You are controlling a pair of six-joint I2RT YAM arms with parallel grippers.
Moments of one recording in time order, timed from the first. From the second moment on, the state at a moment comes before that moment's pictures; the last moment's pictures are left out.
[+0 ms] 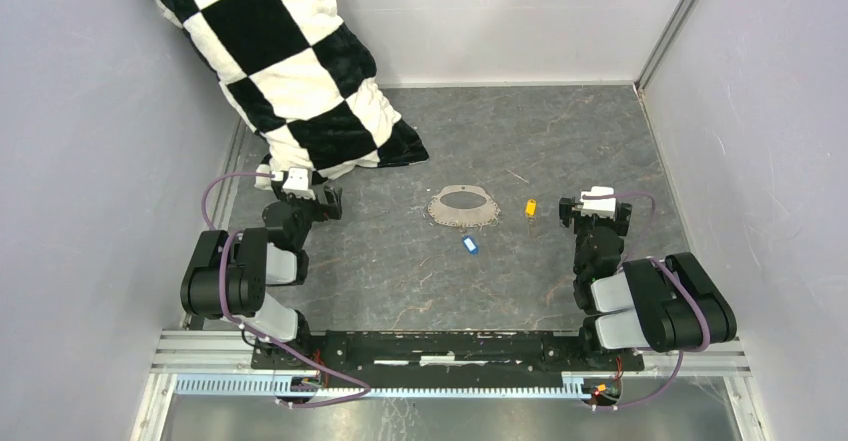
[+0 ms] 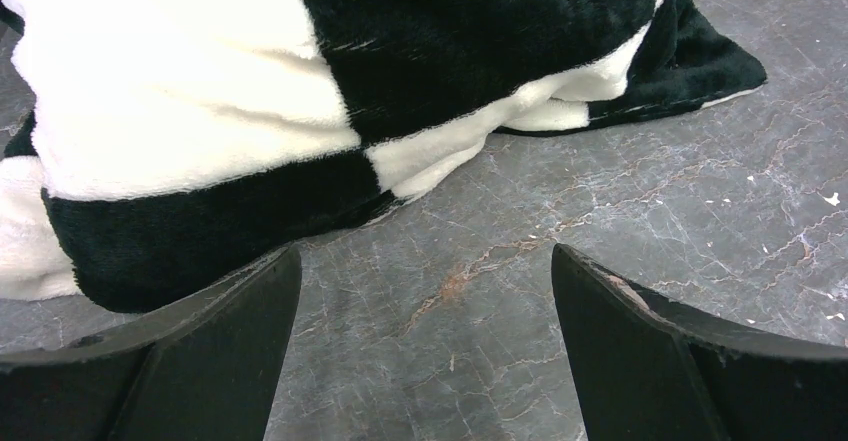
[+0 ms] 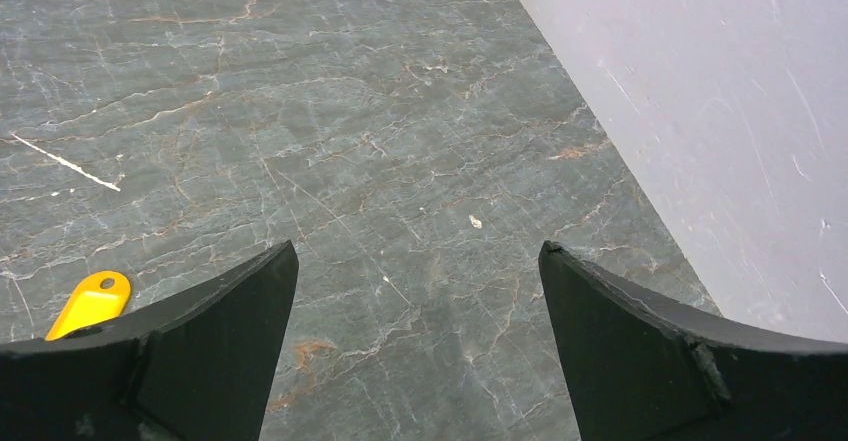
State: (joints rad) left arm 0.05 1.55 0.21 1.21 0.21 0.01; right arm 0.14 1.39 0.02 1.34 0.42 -0.23
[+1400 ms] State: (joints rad) left arm 0.05 1.33 0.83 -0.29 0.49 0.16; right arm 0.39 1.42 0.50 0.42 -0.06 0.01
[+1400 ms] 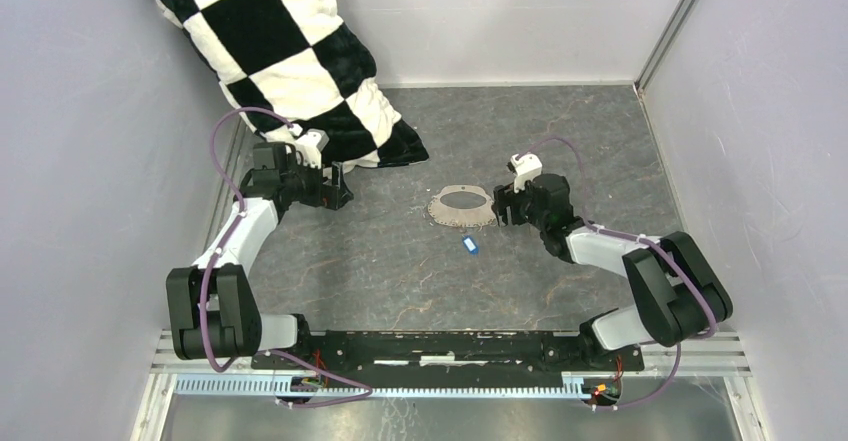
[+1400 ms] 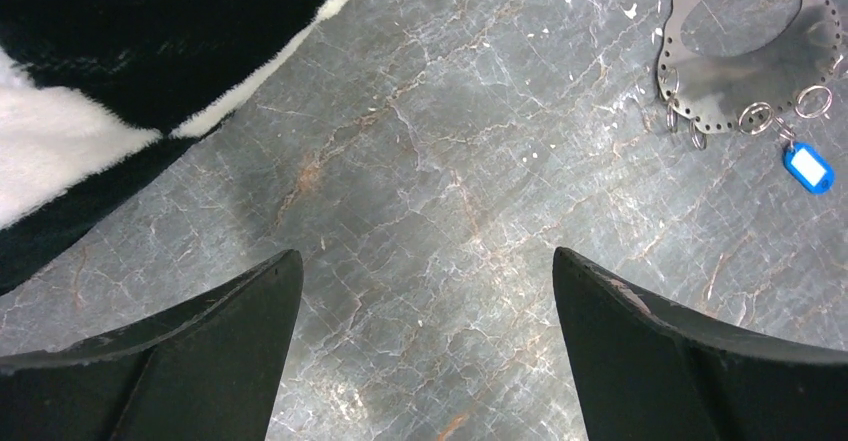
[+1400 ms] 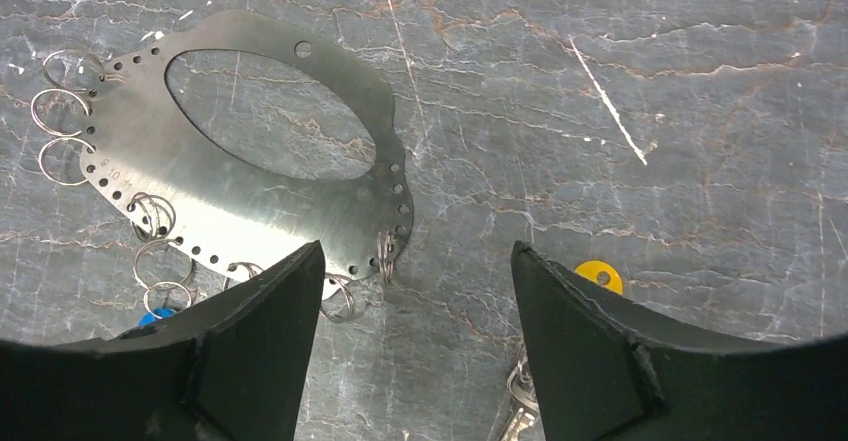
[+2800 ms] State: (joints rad) left arm 0.05 1.24 0.84 -0.44 0.57 0.27; right arm 0.41 1.50 0.55 0.35 -0.14 -0.03
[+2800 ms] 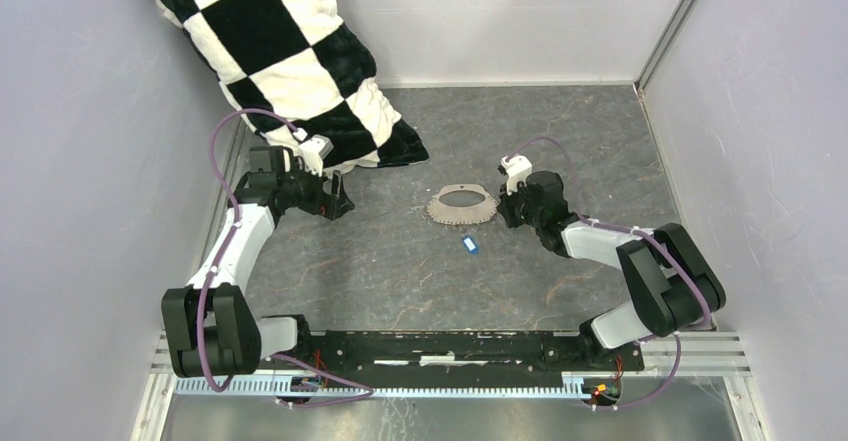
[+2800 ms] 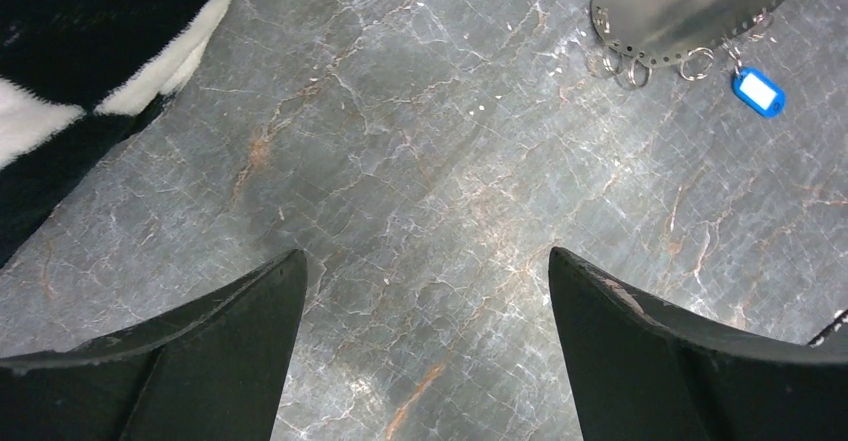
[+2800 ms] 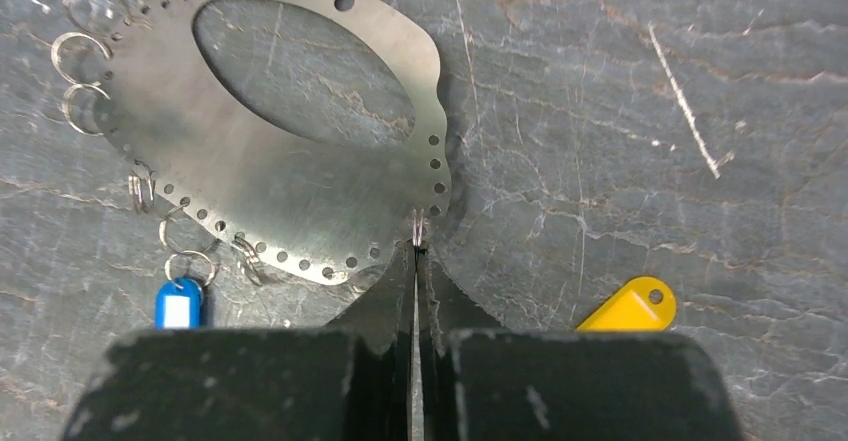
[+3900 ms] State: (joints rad) left arm -0.14 0.94 1.27 -1.22 1.18 1.02; right arm 1.11 1.09 0.92 0.17 -0.20 -0.28
